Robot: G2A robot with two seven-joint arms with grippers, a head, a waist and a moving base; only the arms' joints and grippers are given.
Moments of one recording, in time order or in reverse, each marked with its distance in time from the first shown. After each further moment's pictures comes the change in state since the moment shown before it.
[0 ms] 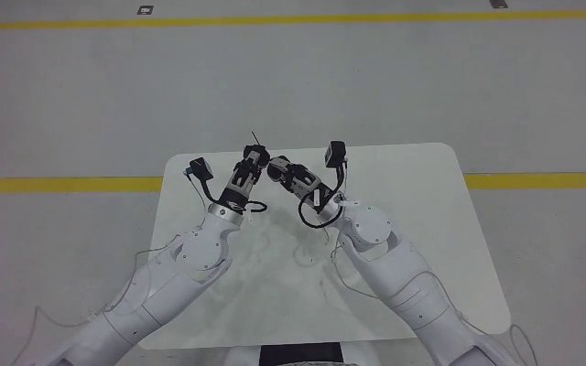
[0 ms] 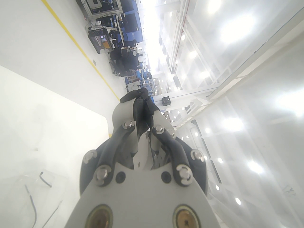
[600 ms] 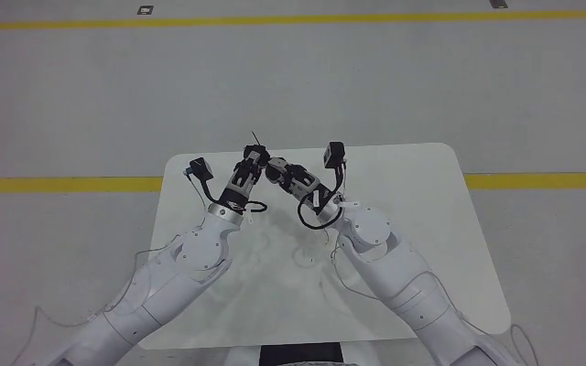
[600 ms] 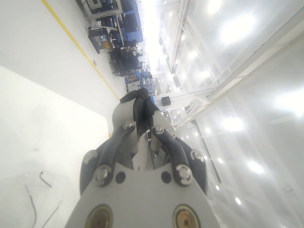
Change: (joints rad) left arm 0.000 0.000 0.000 0.000 0.000 0.000 0.000; right arm 0.004 0.007 -0.019 -0.007 0.020 0.000 -0.009
